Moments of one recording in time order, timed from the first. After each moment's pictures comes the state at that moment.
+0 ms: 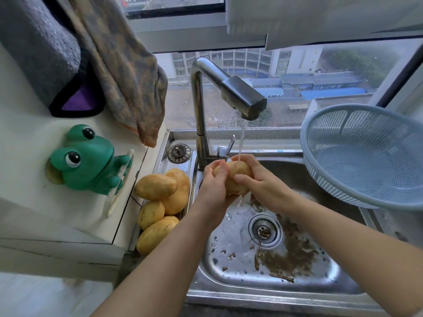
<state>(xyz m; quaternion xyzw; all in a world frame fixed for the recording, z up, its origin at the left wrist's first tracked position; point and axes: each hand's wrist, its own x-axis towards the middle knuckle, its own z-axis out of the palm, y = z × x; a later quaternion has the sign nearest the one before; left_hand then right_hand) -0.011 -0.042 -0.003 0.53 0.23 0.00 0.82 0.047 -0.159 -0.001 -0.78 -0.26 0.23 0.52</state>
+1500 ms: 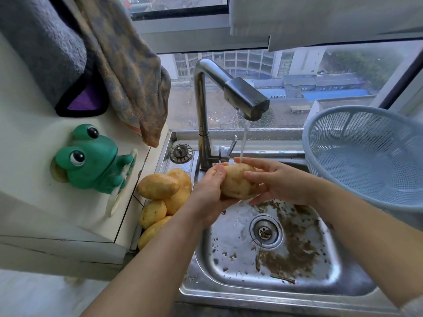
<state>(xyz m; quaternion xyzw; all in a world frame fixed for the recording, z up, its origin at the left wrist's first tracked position) -0.015 -0.028 0.005 0.51 0.26 -0.07 0.82 0.069 -0.182 0.018 -0.62 -0.16 0.48 0.60</state>
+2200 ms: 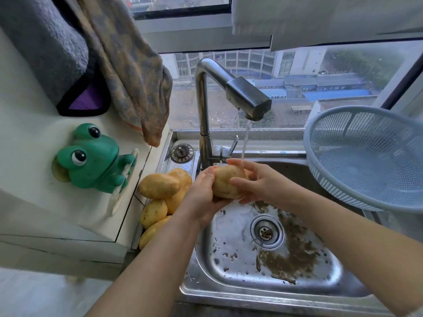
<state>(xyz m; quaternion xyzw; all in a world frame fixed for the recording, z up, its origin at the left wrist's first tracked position) -0.017 -0.020 -0.003 0.48 0.31 -0.03 0.82 0.051 -0.156 0.011 -0.71 -0.20 0.36 0.57</state>
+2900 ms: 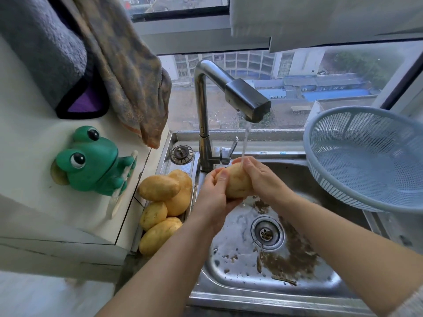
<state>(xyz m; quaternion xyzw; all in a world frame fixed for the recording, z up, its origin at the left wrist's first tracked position) -0.016 -0.041 -0.004 0.49 0.30 0.00 0.81 0.053 -0.141 -0.003 -0.73 -0.13 0.26 0.62</state>
